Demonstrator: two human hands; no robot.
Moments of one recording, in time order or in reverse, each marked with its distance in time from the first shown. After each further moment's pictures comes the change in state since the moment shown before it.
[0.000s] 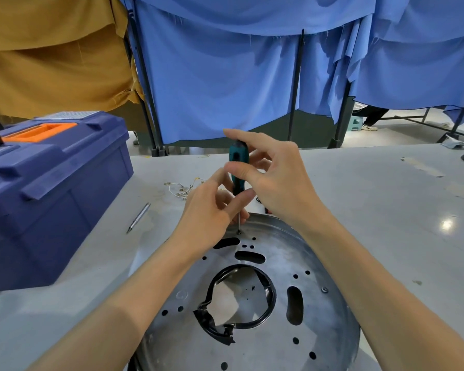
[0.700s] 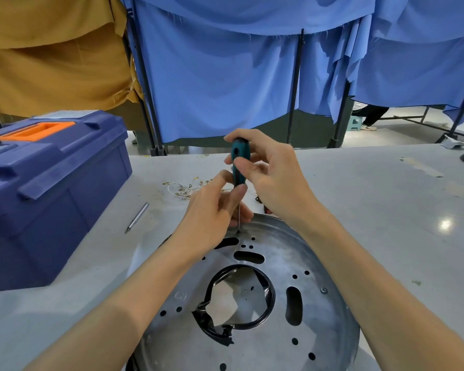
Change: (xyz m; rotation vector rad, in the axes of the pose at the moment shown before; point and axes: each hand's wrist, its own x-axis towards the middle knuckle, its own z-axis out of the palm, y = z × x) left_hand -0.001 0.001 0.003 -0.040 -0.046 -0.008; right_hand 0.000 0.005 0.000 -0.006 -0.055 0.010
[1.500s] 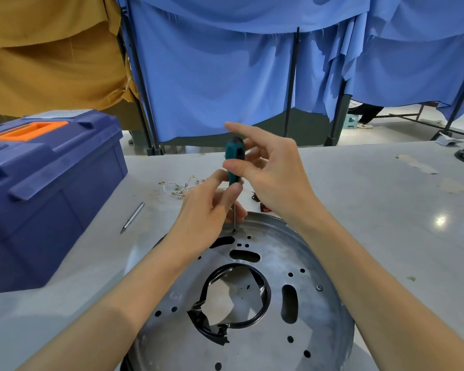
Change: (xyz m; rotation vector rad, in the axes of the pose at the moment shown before) left_hand -0.002 0.005 0.000 0.018 0.019 0.002; right_hand 0.002 0.000 -0.002 0.021 0.094 0.002
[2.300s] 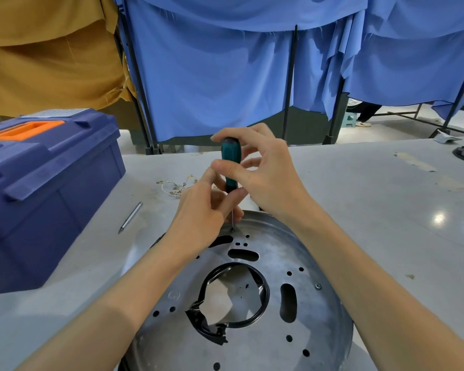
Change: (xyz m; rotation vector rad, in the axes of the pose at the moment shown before) left_hand 0.001 -0.005 0.000 0.032 0.036 -0.003; right_hand -0.002 0.000 0.004 -0.012 -0.053 -0.018
